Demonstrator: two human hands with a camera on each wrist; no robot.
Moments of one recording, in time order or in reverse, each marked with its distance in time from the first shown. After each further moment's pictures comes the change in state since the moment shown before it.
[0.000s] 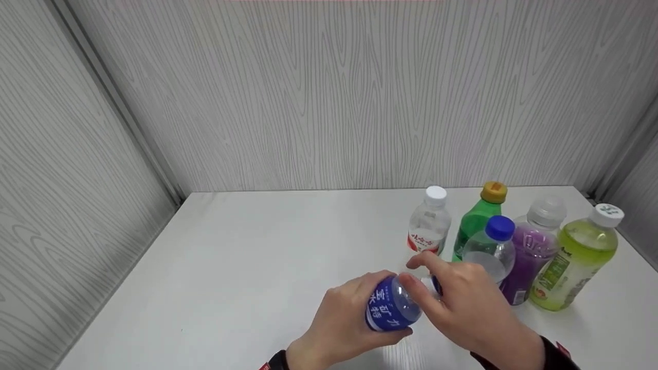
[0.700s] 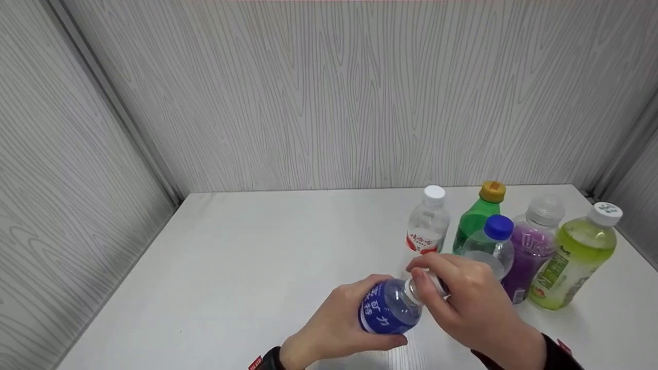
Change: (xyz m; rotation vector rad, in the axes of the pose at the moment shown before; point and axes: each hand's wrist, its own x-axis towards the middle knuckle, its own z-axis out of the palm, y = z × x) left_hand 0.003 -0.006 -0.012 -0.390 -0.227 -0.093; right_hand -0.001 0.008 0.000 0.023 0.300 -0.376
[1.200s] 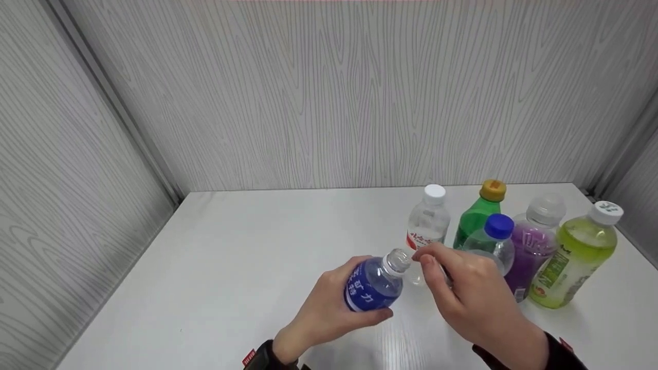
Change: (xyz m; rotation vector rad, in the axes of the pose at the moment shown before) left_hand 0.004 -0.008 -0.014 -0.012 0.132 -0.063; right_hand 0.002 0.000 -0.003 -0.021 -0.065 0.191
